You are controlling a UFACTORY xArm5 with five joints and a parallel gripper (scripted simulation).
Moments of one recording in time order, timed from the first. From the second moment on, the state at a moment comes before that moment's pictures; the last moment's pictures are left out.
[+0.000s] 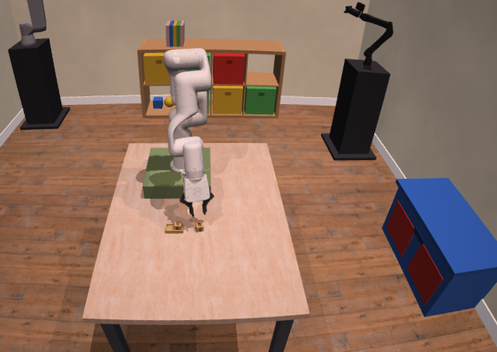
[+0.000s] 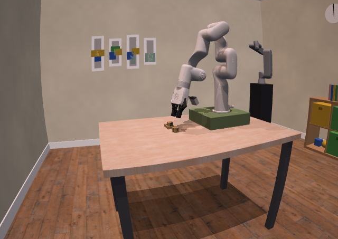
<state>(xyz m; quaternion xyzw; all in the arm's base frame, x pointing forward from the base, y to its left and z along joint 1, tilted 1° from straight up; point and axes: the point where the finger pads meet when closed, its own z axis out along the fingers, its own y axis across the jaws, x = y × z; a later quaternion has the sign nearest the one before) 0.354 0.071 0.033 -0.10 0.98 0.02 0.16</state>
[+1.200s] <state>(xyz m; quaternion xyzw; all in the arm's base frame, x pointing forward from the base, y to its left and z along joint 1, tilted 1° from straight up) 0.348 0.070 0.030 -0.10 0.95 0.03 0.30</state>
